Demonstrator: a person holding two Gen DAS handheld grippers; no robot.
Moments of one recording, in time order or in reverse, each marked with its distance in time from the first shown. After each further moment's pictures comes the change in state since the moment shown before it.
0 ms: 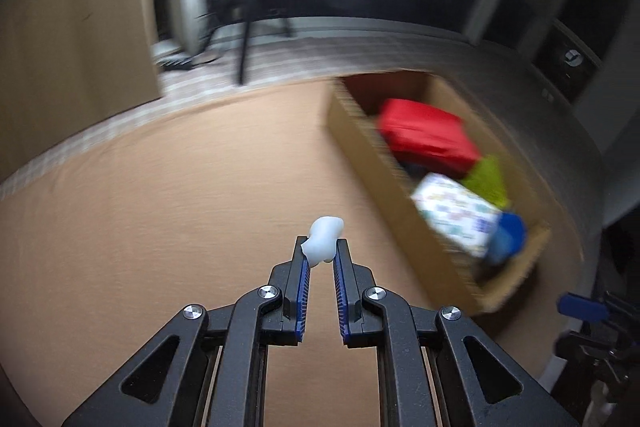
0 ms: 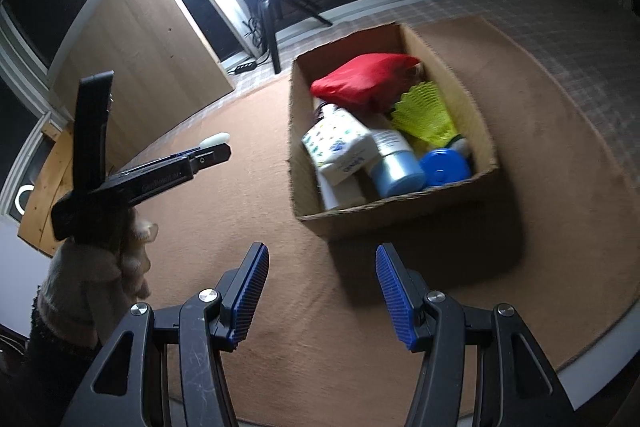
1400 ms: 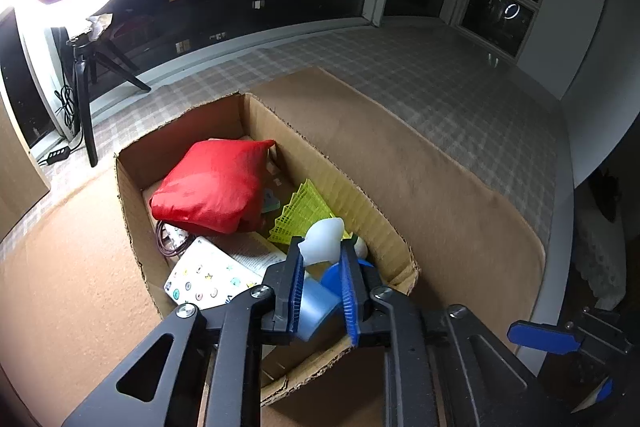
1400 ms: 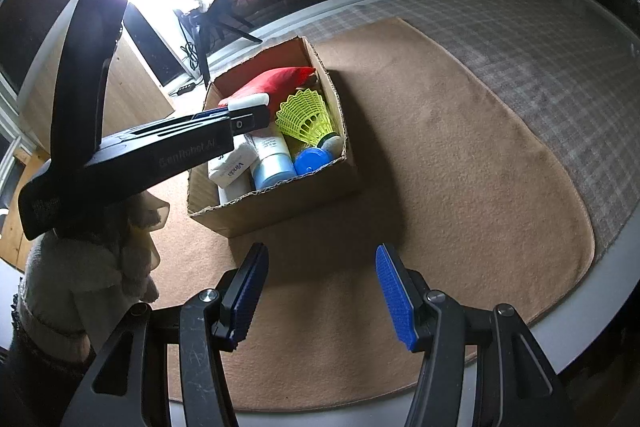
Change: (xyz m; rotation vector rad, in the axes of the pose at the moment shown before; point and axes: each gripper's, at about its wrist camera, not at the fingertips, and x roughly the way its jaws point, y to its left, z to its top) left arm 0.033 -0.184 0.025 0.225 -0.035 -0.099; right arm -0.032 -0.076 -0.013 0.072 -0.027 -0.104
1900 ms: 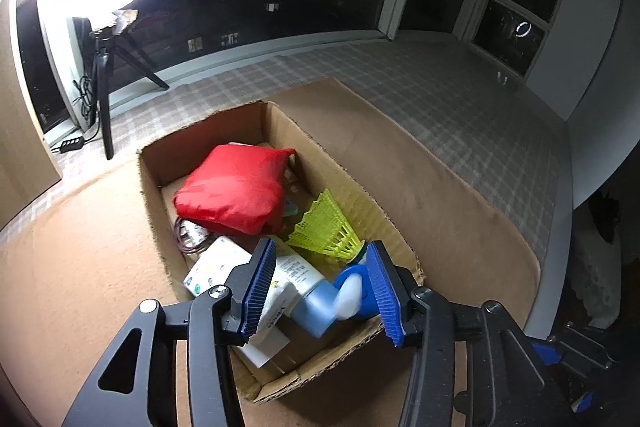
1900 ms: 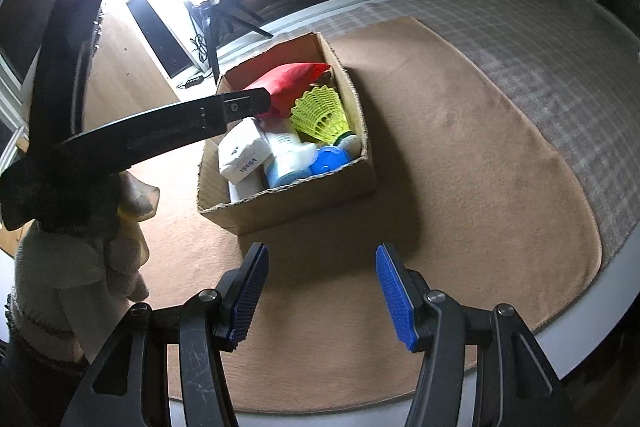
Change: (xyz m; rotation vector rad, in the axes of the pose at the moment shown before) left arm -0.020 0.018 0.000 -0.067 -0.031 0.007; right arm 0.006 0.017 0.003 -0.042 0.013 0.013
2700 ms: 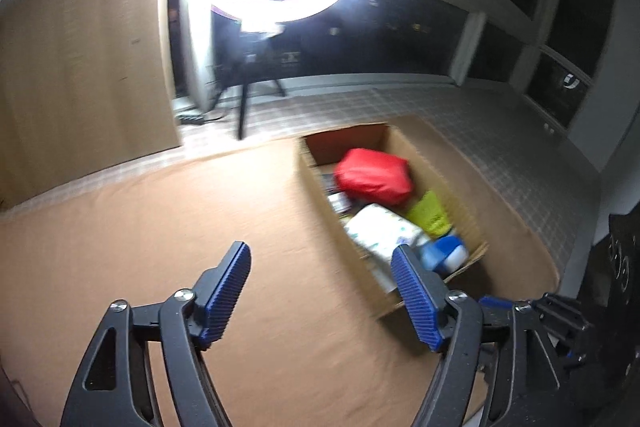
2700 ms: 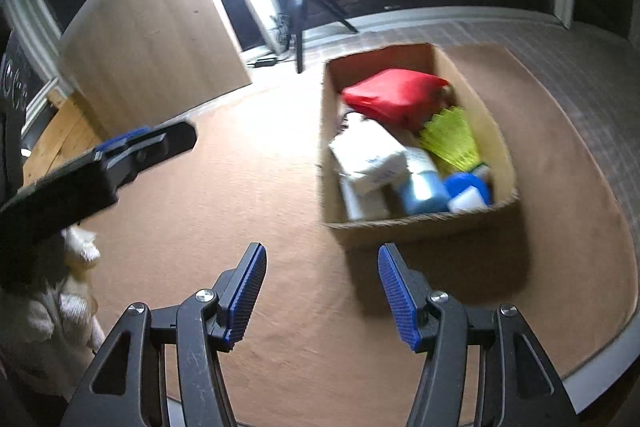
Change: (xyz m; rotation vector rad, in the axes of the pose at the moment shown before) left arm -0.132 0.109 -0.065 -0.183 -0.107 0.187; right arm 0.023 0.115 0.010 -0.186 -0.003 0.090
